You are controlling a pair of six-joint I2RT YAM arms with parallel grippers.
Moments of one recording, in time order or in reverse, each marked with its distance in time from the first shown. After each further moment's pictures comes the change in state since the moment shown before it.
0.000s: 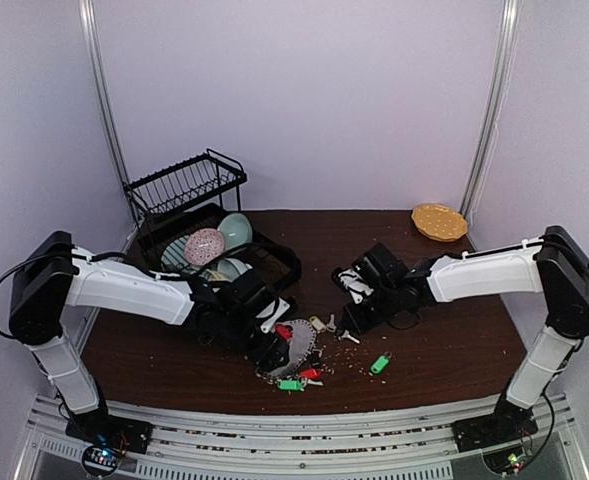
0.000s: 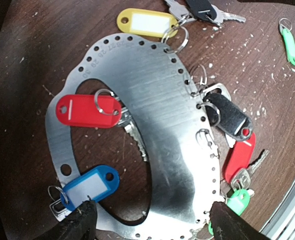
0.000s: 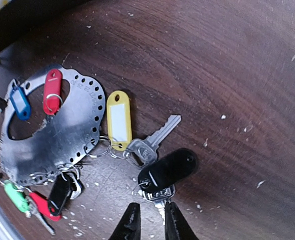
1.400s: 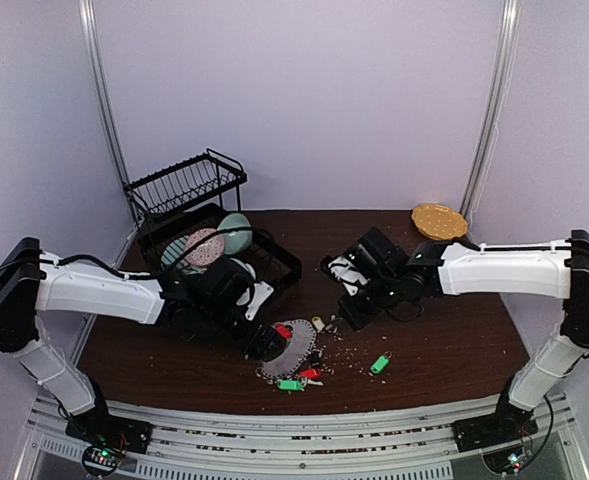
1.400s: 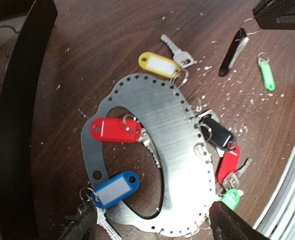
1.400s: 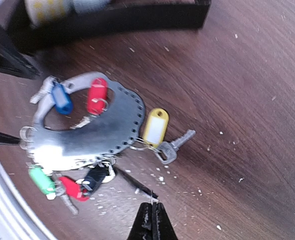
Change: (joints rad) left arm 0.066 -0.152 -0.126 0.133 0.031 0.046; right arm 0.101 -0.065 0.143 -0.213 0.156 -0.086
